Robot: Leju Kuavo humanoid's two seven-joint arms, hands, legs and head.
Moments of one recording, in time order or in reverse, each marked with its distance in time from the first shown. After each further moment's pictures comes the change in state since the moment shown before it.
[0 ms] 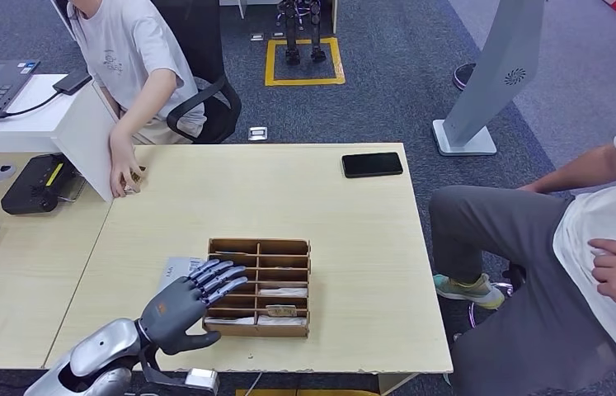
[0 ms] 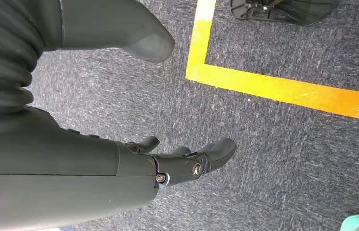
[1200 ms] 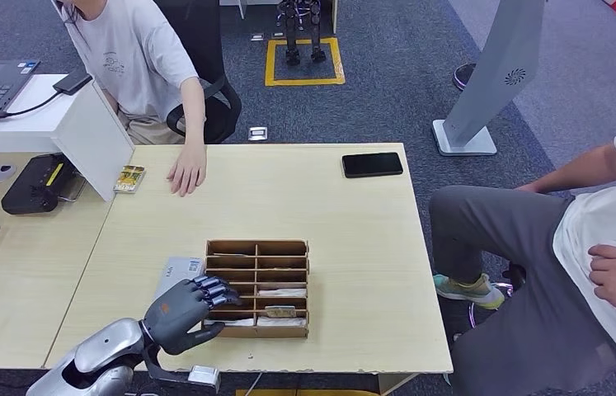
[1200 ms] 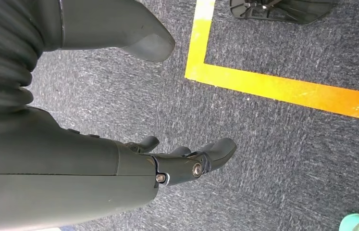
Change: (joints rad) left arm -0.030 0.001 -0.031 0.058 0.026 -0.037 0.013; right arm -0.001 -0.001 0.000 0.000 0.002 -0.002 0.000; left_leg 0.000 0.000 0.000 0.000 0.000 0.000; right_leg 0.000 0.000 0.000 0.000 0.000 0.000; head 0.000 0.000
